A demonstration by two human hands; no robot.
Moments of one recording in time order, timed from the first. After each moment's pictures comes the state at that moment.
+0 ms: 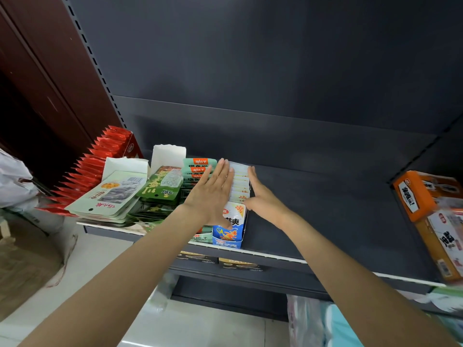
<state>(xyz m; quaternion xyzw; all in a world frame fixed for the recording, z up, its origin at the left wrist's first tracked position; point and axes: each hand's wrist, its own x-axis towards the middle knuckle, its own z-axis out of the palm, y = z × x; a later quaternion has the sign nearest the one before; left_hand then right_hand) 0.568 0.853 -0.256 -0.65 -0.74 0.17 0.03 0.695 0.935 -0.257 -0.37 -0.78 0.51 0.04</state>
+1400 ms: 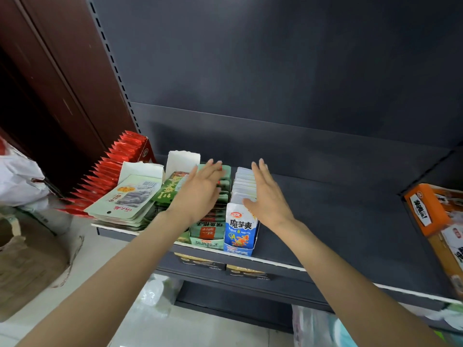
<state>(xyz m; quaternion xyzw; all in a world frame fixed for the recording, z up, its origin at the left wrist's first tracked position) 0.523 0.827 -0.241 -0.62 -0.77 -0.14 -0.02 0.672 0.925 -0.252 -0.37 -0.89 0.23 0.11</state>
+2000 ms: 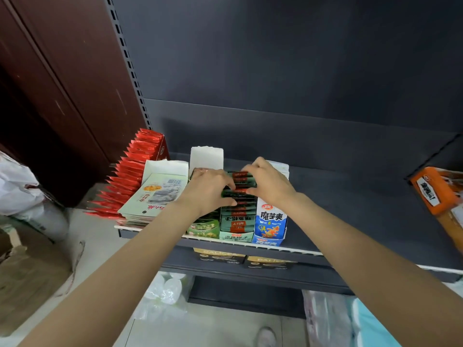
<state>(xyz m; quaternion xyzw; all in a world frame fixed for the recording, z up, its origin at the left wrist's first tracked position) 0.471 0.797 -0.236 -0.66 -0.74 -0.08 -0.09 0.608 0.913 -0.250 -0.33 -0.93 0.14 0.04</state>
